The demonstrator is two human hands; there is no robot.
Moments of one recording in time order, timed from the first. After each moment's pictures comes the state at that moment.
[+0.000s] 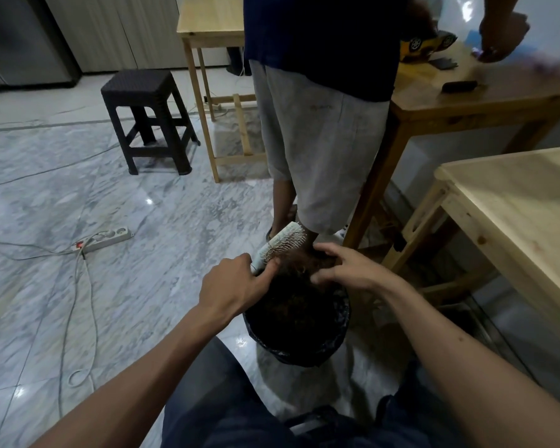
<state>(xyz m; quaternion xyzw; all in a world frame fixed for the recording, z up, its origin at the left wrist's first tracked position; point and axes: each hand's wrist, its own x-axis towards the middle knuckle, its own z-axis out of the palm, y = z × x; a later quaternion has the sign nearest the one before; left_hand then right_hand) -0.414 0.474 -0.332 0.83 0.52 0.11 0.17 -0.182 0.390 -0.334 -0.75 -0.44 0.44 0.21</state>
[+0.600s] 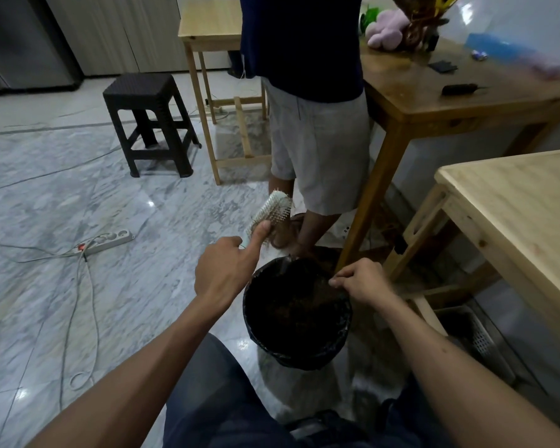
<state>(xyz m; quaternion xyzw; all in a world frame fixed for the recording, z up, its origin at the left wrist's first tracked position) -0.407 0.485 -0.300 0.74 0.58 0.23 0.25 -0.176 0.379 -0.371 -0.85 -0.36 0.32 0.21</state>
